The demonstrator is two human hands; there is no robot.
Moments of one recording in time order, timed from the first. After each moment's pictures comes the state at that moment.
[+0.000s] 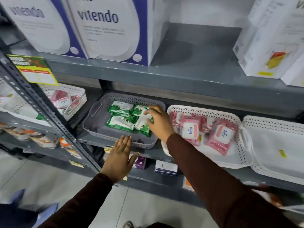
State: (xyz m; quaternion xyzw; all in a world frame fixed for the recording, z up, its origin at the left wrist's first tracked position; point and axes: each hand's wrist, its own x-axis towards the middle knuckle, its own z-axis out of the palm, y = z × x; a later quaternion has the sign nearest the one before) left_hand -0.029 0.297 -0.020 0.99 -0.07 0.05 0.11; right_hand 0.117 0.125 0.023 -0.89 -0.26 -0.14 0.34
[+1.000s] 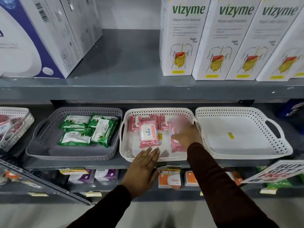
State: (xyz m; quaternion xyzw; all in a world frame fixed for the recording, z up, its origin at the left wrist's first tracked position) left_hand -0.012 0.104 -0.030 0.93 -0.32 0.08 0.14; right_hand 0.090 -0.121 0.007 -0.95 0.18 0.04 0.25
